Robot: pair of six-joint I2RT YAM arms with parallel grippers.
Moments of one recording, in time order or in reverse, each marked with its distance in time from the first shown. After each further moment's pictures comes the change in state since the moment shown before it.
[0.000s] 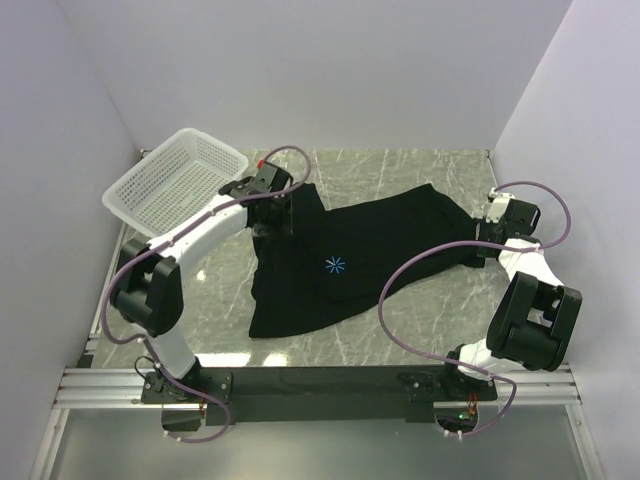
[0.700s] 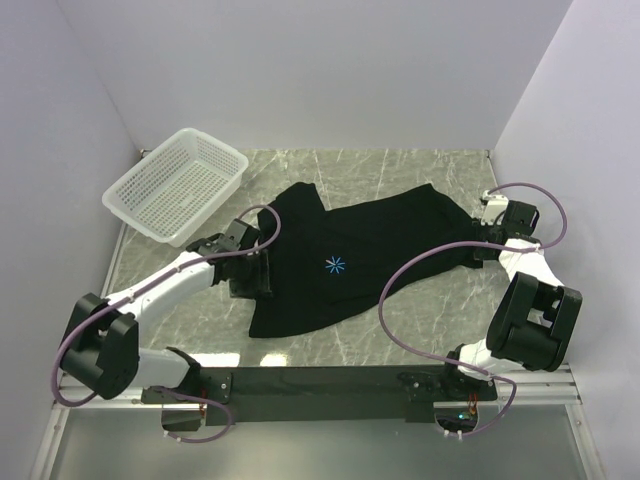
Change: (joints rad) left arm 0.014 -0.428 -0.621 0.065 0.197 -0.113; right arm -0.001 -0.002 0.000 -0.054 -0.094 -0.078
